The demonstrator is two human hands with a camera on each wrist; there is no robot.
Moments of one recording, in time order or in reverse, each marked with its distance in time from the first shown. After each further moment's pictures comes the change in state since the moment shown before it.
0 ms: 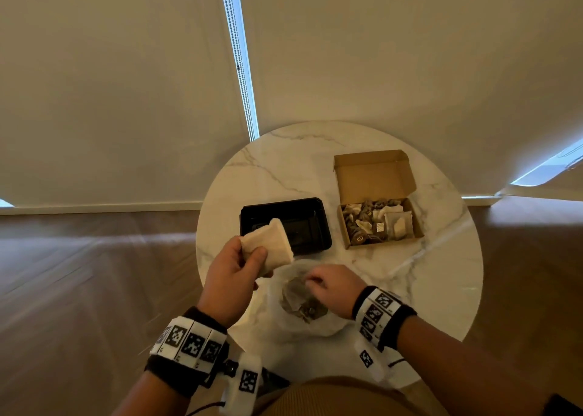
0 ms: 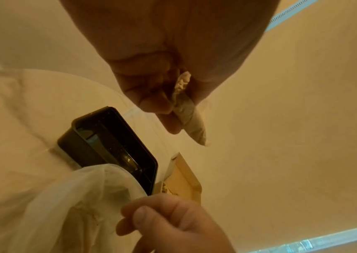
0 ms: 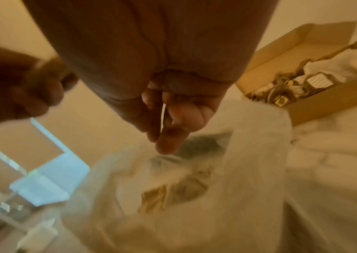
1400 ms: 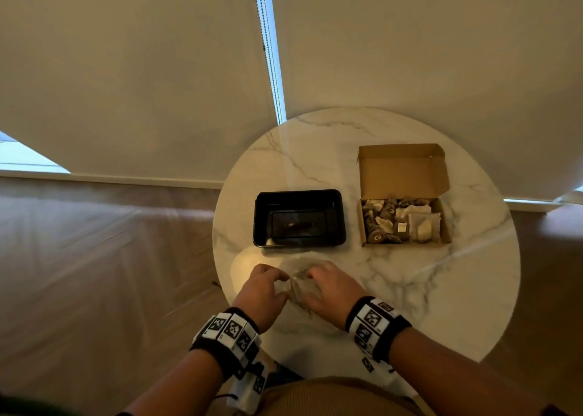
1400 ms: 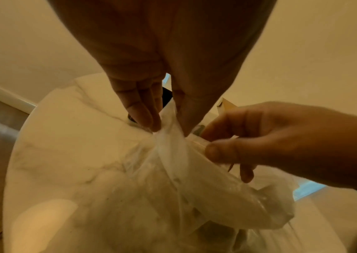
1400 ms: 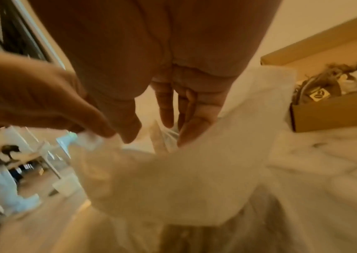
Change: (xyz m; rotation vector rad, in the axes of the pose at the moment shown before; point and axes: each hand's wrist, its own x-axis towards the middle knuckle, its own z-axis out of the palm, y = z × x) left_hand -0.004 -0.061 0.050 0.623 -0.208 -0.206; right_hand 0.011 0.011 0.022 -0.133 -0.043 -0.106
